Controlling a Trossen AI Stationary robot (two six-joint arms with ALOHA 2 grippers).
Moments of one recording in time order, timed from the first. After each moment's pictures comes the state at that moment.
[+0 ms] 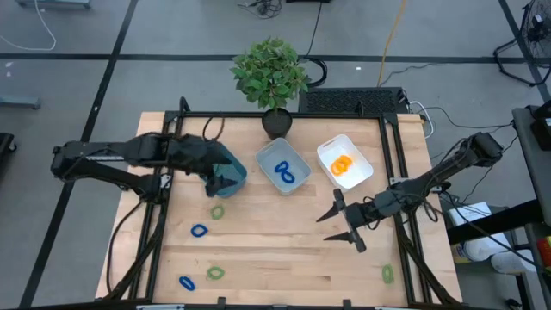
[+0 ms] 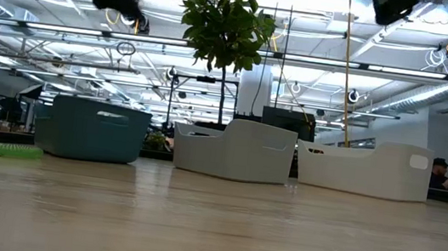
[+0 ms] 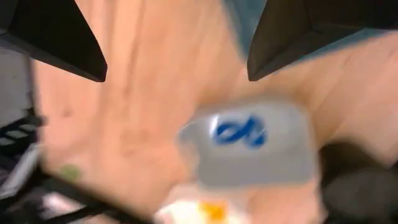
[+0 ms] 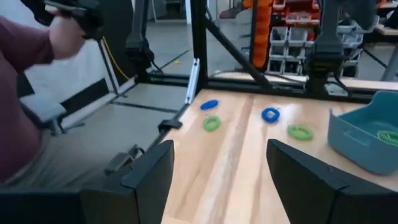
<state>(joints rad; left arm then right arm) 0.04 1.01 1.00 -0.66 -0.01 -0.36 0.50 1.05 0.53 0.38 0.14 0.11</state>
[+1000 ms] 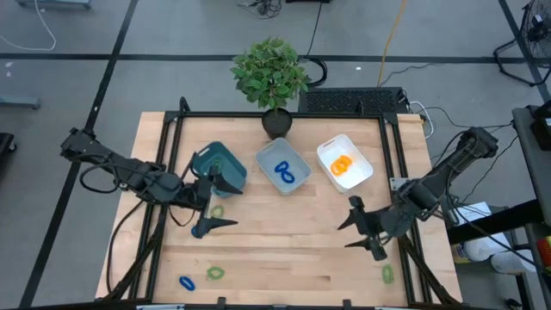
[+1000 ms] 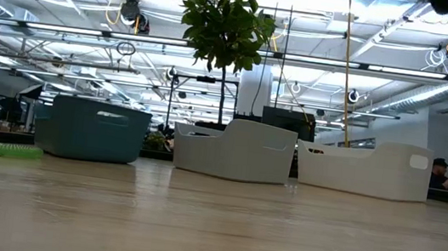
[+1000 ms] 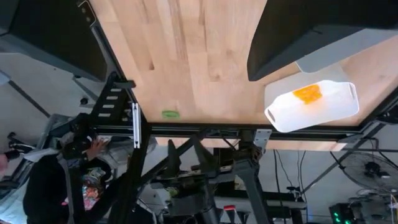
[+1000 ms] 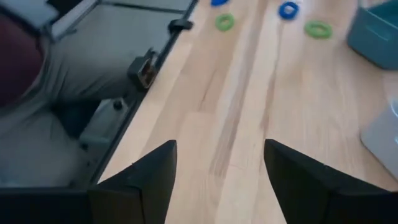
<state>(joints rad) -0.45 1.05 1.00 -0.22 -0.30 -0.19 0.69 1.02 0.84 -0.46 0.23 0.33</state>
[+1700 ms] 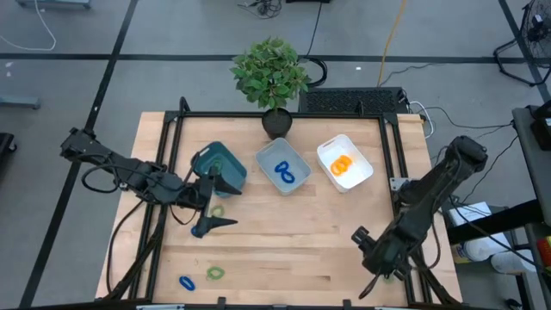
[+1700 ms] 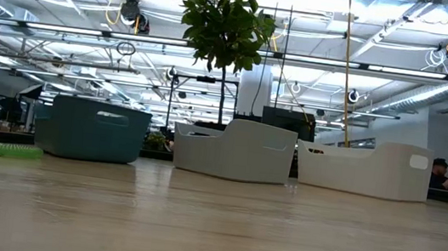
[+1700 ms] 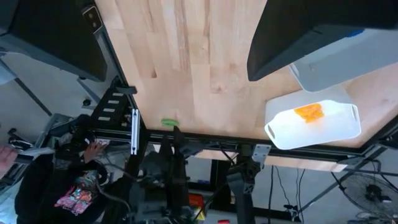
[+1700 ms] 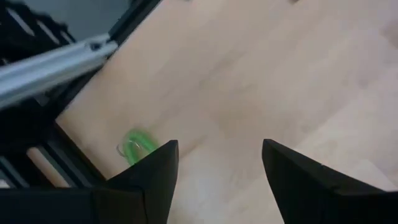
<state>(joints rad) -0.45 1.05 1.00 -0.27 -0.30 -0.27 0.86 1.34 0.91 -0.79 -0.16 0.11</state>
